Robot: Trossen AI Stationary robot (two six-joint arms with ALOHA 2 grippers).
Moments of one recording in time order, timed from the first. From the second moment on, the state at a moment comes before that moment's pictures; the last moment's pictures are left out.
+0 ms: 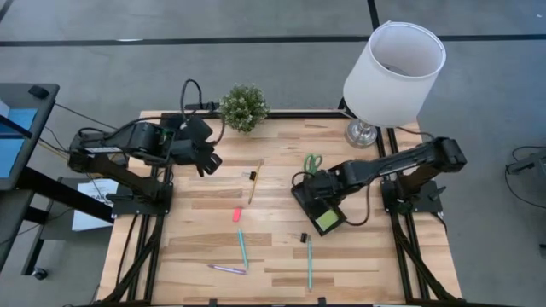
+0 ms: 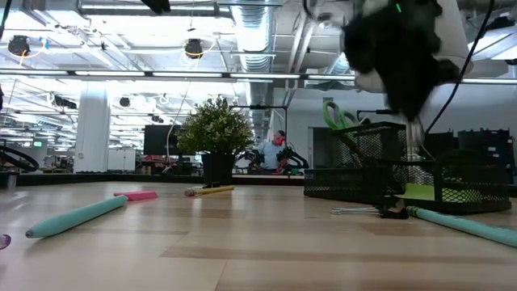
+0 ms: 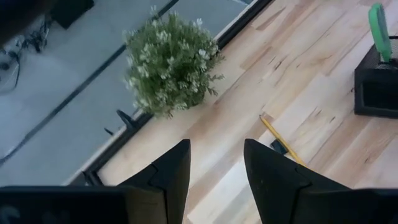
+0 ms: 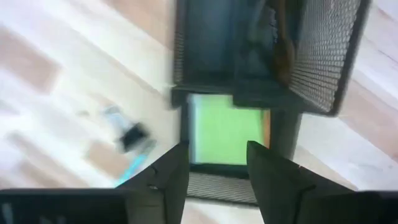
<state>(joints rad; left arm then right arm) -0.10 1.30 1.62 -1.45 -0.71 -0.67 0.19 1.55 1.19 -1.04 -0.04 1.10</state>
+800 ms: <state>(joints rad) -0.11 1.67 1.14 -0.81 0.03 -0.90 0.25 1.41 1.37 -1.02 0.45 1.09</state>
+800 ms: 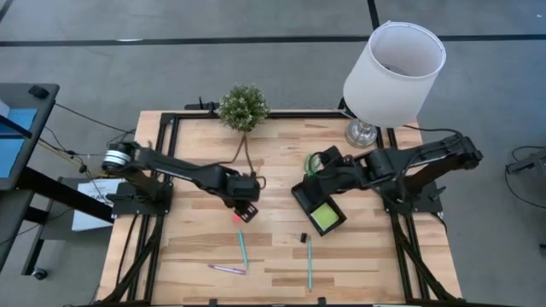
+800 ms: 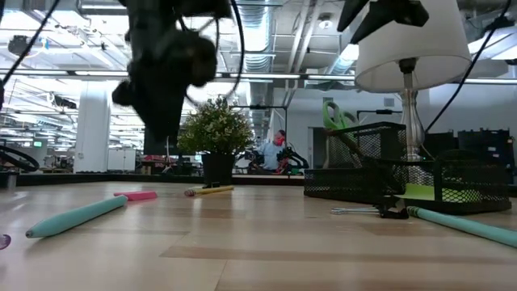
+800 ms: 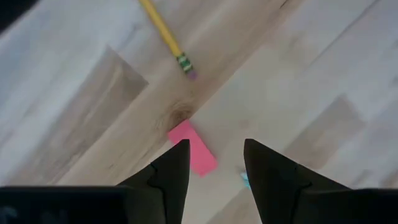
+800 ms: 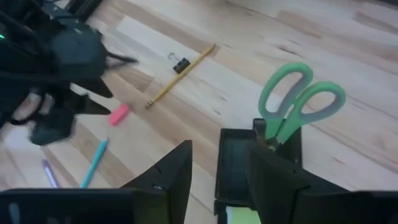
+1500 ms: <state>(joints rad) -0.10 1.80 1.14 -0.69 -0.08 -0.97 0.25 1.45 1.38 -1.06 0.42 1.12</state>
